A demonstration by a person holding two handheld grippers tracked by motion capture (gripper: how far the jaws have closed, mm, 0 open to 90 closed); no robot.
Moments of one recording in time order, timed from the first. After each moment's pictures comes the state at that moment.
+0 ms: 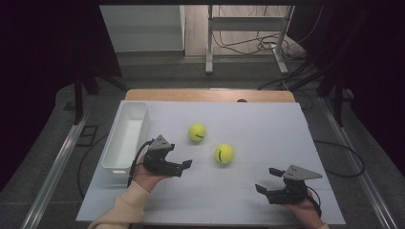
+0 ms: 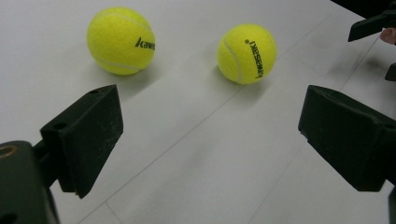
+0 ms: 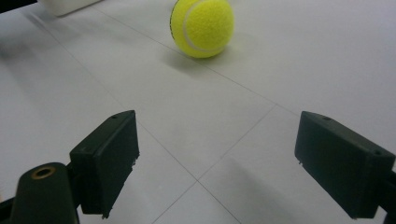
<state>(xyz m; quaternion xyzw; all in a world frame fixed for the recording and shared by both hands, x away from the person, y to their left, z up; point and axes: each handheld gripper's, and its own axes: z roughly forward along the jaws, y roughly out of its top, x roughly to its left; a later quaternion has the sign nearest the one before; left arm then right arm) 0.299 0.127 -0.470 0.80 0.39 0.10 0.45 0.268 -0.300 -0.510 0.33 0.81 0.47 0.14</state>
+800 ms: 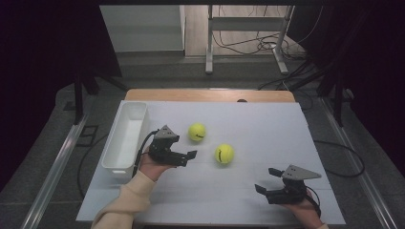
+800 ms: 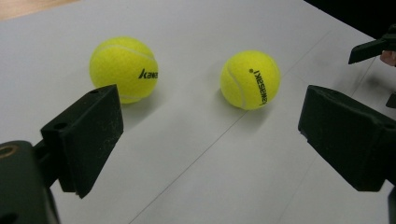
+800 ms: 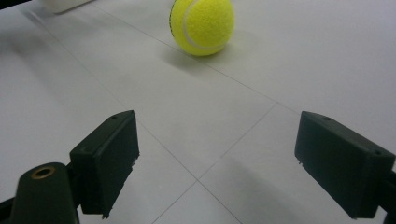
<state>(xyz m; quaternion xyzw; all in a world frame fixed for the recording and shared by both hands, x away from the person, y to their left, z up) 0.322 0.118 -0.456 0.80 0.38 0.10 0.45 0.268 -0.298 -0.511 0.33 0.81 0.47 0.13</state>
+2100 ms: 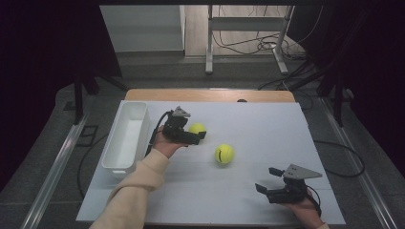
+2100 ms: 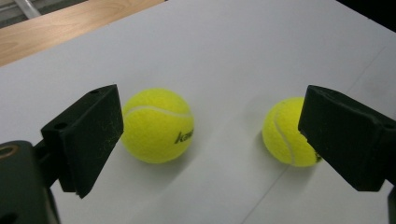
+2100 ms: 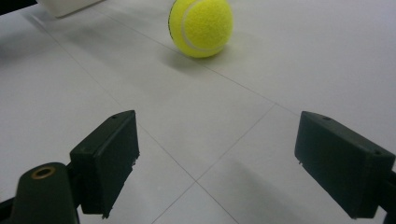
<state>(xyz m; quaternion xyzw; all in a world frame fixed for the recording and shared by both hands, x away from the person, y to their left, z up) 0.391 0.091 -0.447 0.81 0.40 0.12 0.42 0.270 -0.300 -0.511 0.33 0.81 0.47 0.13</state>
